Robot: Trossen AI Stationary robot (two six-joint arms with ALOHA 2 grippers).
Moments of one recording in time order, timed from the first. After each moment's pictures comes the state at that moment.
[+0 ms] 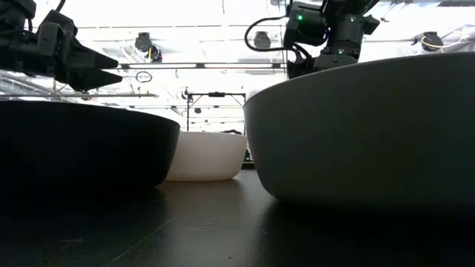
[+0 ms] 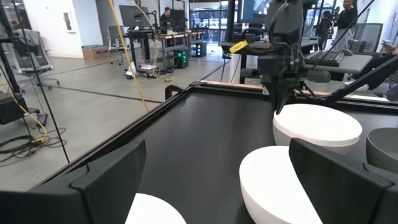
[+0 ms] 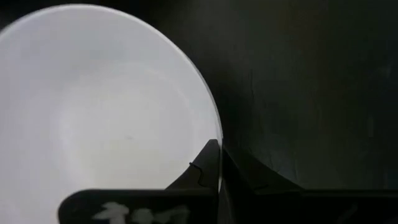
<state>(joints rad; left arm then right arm) 0.17 0.01 0.10 -0.13 -0.16 0.00 -0.13 1.55 1.03 -0.75 -0.08 0.26</state>
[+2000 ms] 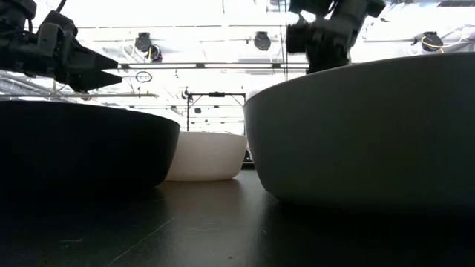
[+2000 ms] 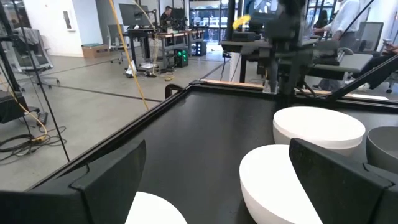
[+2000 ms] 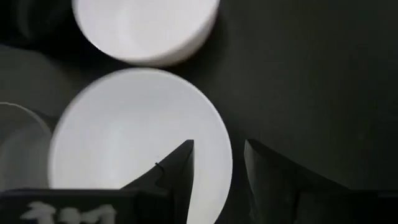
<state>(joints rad) 0.17 0.01 0.10 -0.14 -0.16 -0.01 -0.13 1.41 1.05 -0.67 -0.10 0.21</state>
